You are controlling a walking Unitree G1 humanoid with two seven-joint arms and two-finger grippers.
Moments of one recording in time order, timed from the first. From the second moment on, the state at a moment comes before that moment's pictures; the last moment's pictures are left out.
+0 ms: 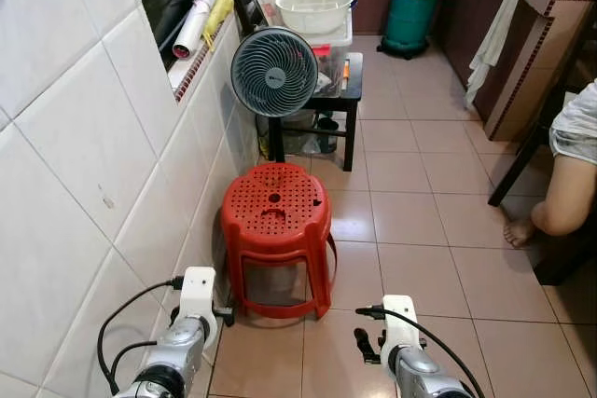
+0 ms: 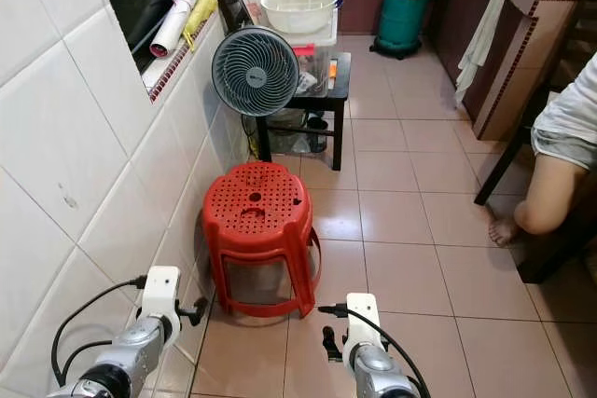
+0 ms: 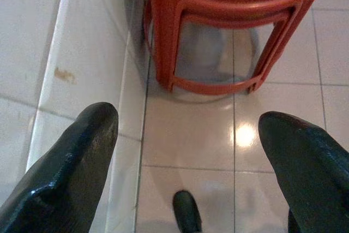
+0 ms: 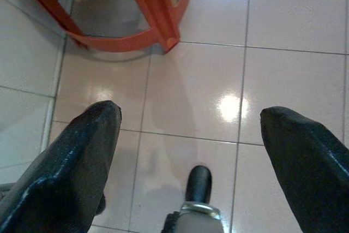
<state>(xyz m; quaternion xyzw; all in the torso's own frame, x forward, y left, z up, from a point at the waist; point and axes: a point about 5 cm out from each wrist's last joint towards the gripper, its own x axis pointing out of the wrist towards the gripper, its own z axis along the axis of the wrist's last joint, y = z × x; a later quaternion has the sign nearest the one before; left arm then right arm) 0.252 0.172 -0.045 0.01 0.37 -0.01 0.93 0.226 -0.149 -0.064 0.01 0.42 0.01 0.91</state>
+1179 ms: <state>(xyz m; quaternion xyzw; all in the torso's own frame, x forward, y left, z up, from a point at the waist) 0.219 0.205 0.033 -0.08 0.12 -0.04 0.99 0.231 -0.200 0.060 -0.01 0.11 0.01 0.99</state>
